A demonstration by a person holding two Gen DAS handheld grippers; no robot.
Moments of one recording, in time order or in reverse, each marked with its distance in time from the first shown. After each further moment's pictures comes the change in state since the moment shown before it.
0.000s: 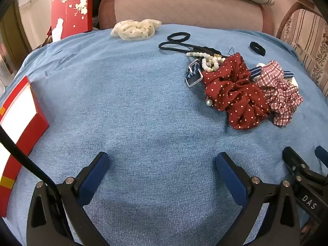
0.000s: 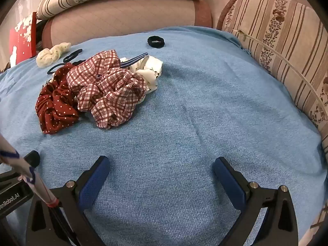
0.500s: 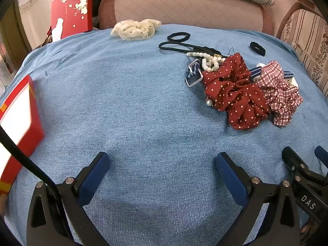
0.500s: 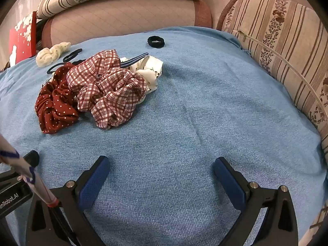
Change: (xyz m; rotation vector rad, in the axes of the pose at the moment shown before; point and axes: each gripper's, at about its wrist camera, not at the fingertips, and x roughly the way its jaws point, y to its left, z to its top) left arm 0.000 -0.001 0.001 -0.030 -0.011 -0.042; right arm 0.000 0.002 -0.002 -0.006 0.006 -0.008
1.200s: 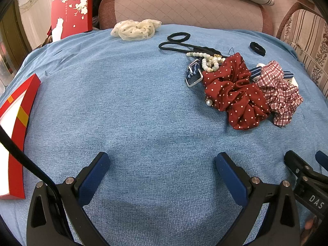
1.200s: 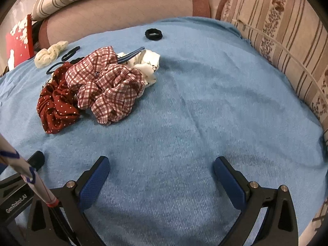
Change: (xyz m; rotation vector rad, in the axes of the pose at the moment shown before) left arm 0.000 -0.003 0.001 -0.001 -0.002 -0.002; right arm 0.000 -0.004 0.002 0.056 0.076 0.036
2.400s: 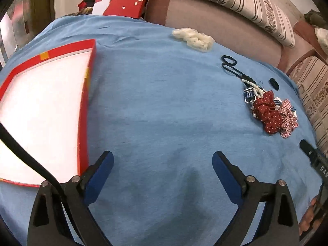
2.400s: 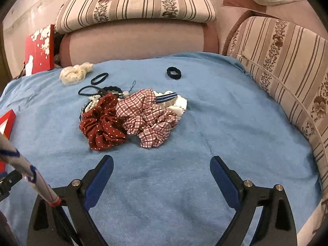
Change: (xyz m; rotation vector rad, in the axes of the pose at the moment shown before) left arm -0.053 0.157 -0.038 -0.224 -0.011 -0.073; right arm -0.070 0.035 0.003 -0.060 -0.194 0.018
